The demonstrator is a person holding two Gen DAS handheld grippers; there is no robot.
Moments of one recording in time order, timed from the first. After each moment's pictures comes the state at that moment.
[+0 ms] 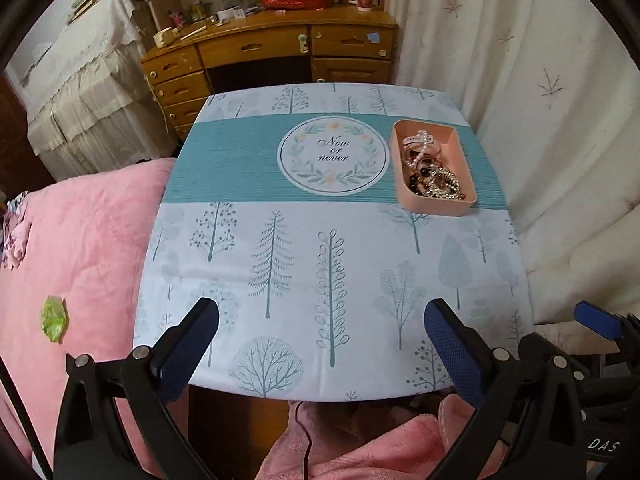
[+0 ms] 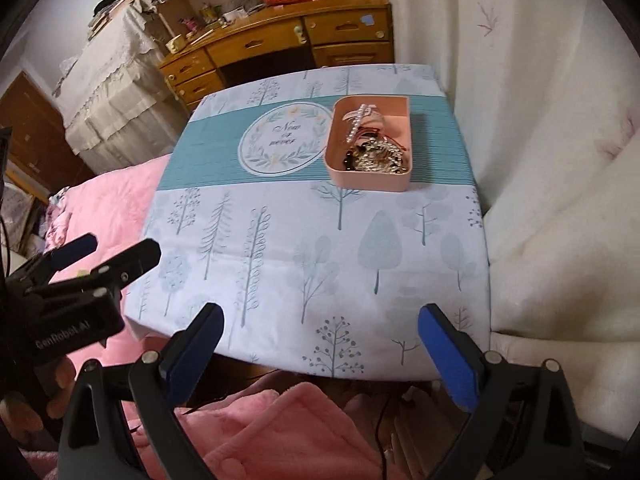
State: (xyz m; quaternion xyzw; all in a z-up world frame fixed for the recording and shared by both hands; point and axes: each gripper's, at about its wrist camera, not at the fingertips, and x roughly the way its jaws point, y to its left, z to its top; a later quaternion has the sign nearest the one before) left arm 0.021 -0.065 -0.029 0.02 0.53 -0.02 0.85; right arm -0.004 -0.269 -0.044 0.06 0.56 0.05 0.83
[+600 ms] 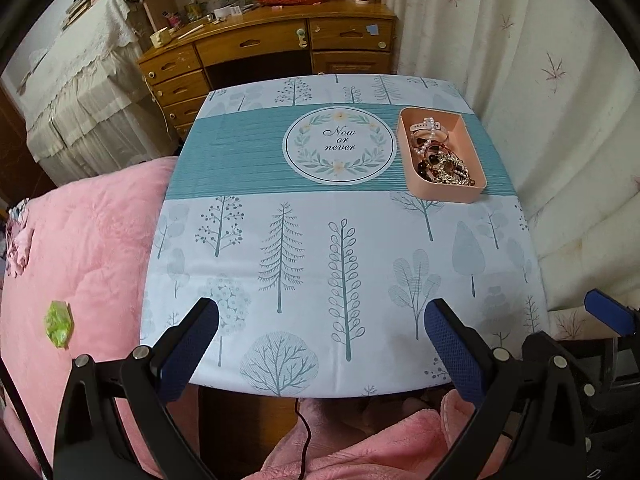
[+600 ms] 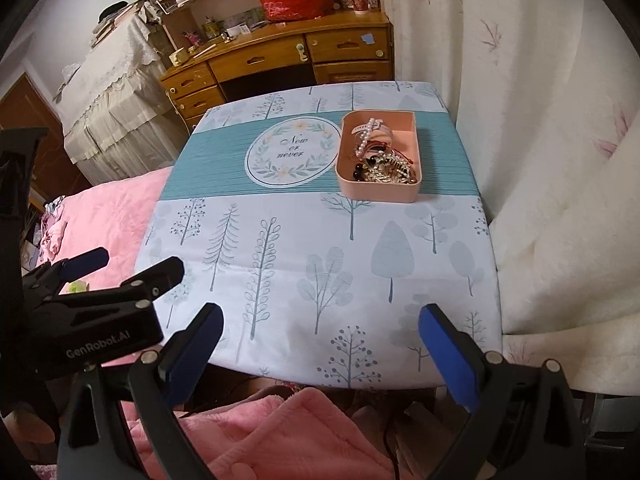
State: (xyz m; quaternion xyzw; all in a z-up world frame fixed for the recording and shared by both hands) left arm 0.020 -0.057 -0.042 0.04 0.53 -0.03 0.85; right arm -0.014 -0.243 -0.044 0.06 0.52 0.05 0.85
